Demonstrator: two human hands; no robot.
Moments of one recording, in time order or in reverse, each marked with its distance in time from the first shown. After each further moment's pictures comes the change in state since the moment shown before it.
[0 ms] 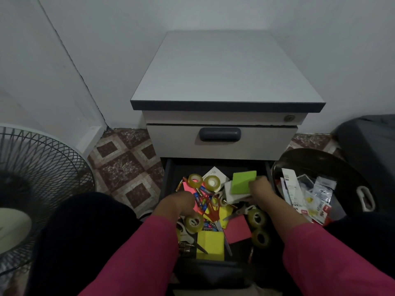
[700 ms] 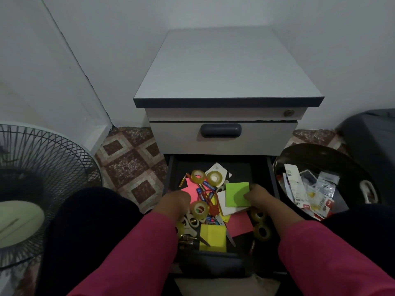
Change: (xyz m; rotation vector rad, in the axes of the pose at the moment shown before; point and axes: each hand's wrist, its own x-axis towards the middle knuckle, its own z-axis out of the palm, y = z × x) left_hand -0.039 0.004 0.001 0.108 0.038 -0.110; right_hand -0.013 0.020 0.002 -0.423 -0.251 -0.089
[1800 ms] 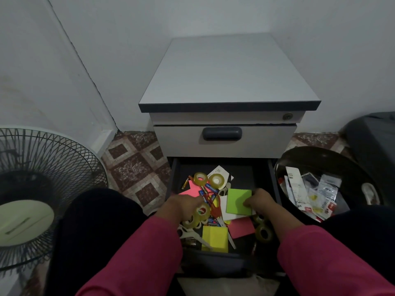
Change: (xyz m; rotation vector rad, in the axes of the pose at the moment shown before) left_hand 0.000 -0.003 0.009 0.112 0.043 0.200; right_hand -0.013 0.004 0.001 0.046 0.017 0.032
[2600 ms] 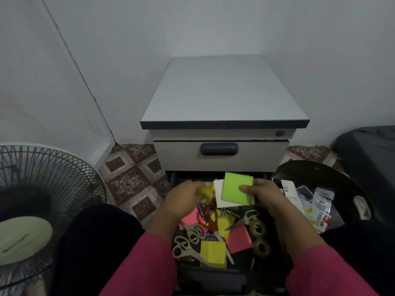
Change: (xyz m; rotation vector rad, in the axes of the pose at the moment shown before) left_hand -0.027 0.008 -0.051 -0.488 0.550 -0.044; right_hand -0.056 -0.048 -0.059 0.688 -0.072 -0.187
